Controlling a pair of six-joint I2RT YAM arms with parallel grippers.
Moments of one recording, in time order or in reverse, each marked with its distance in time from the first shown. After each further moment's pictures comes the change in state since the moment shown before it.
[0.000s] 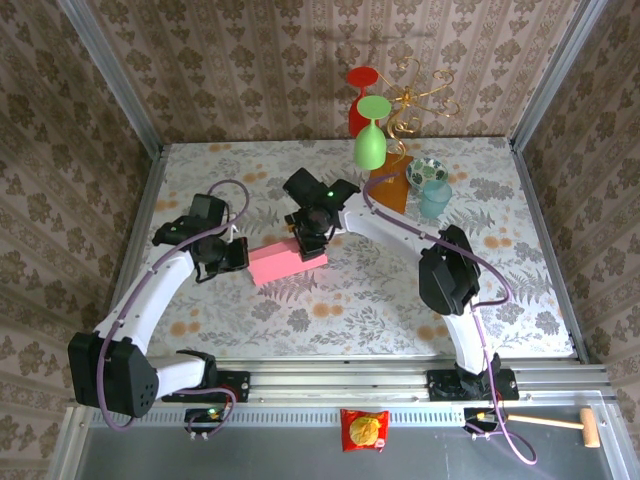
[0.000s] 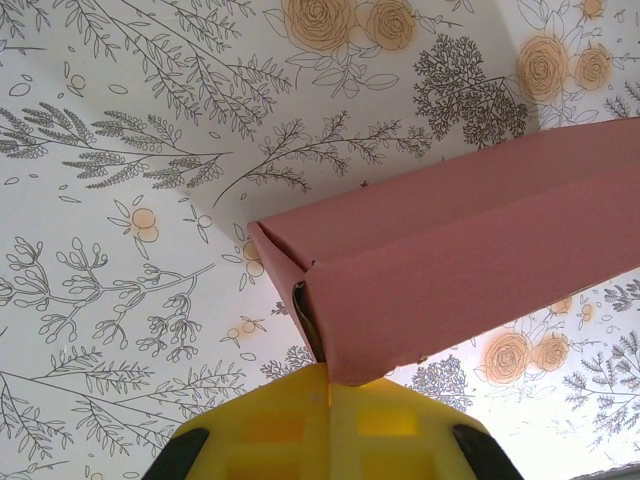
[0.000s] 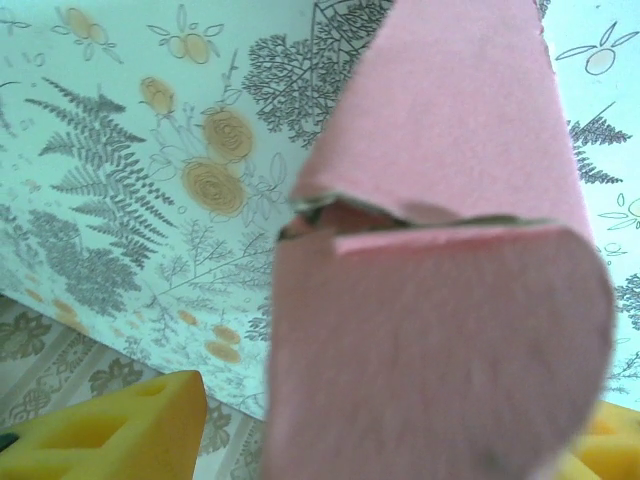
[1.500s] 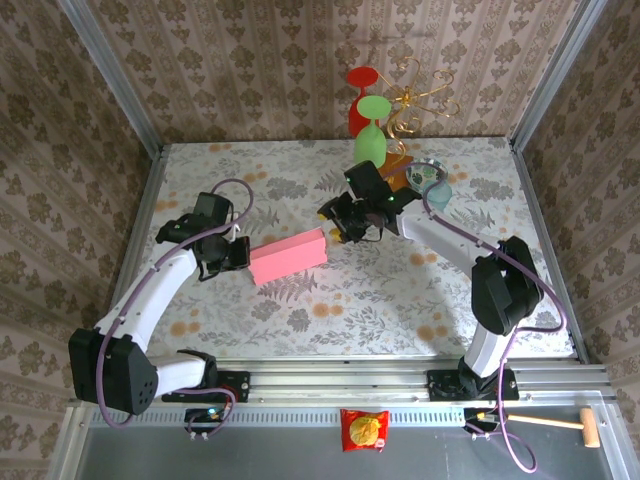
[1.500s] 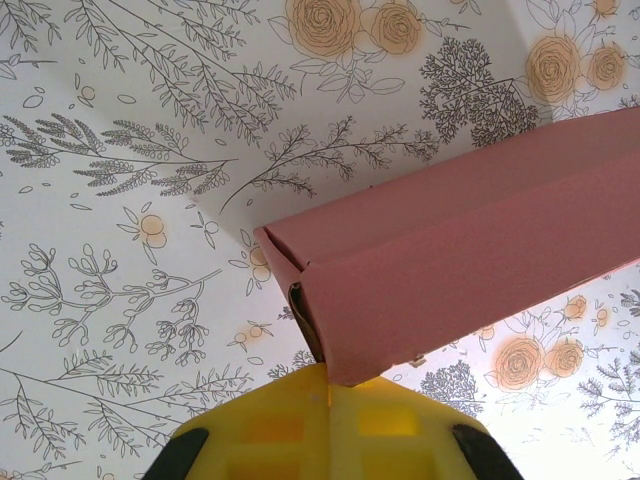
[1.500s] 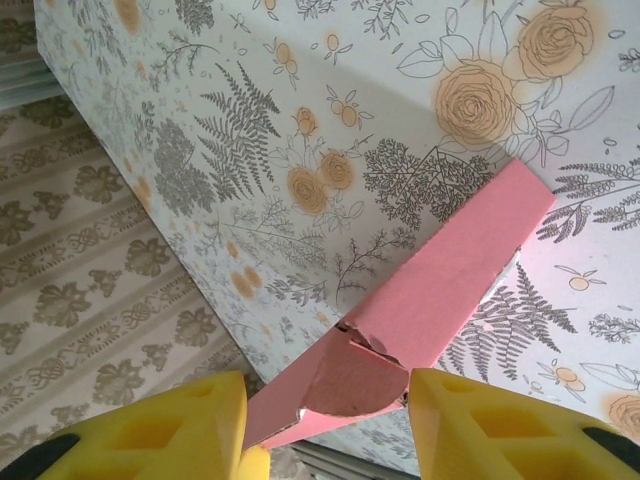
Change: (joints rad) left arm -0.029 0.016 0.019 -0.006 -0.042 -0.008; right arm -0.201 -0.323 -0.476 0.401 -0.173 -0.559
